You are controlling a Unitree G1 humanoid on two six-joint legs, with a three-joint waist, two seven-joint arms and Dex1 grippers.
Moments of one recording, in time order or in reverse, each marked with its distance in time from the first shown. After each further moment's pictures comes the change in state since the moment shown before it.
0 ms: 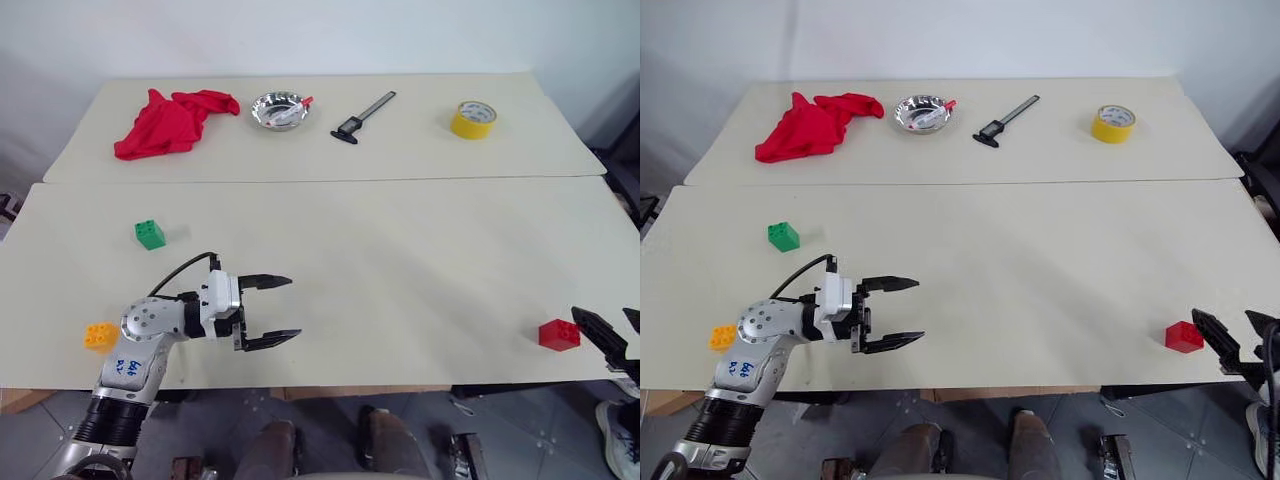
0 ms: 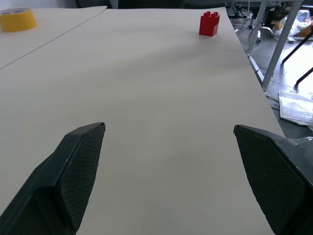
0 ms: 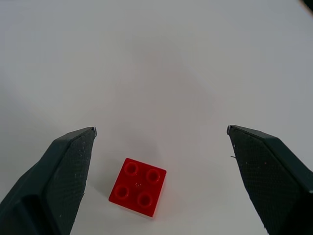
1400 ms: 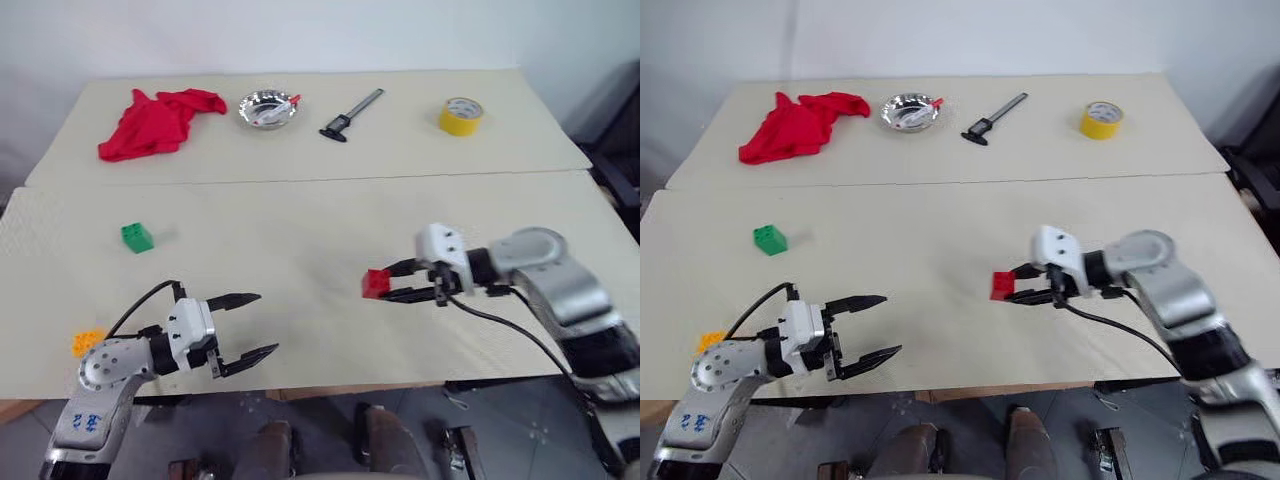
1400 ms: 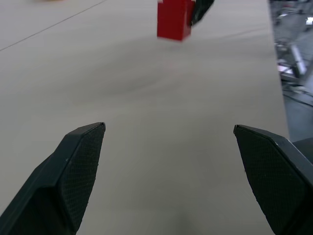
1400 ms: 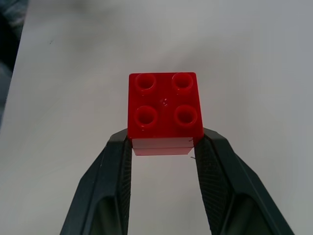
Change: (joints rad) left arm 0.340 0.054 0.158 -0.272 0.004 0.051 0.187; right arm -1.084 -0.052 1.157 0.496 -0.633 -0.441 0.960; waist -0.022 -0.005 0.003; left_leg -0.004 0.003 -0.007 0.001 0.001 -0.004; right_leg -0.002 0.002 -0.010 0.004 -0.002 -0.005
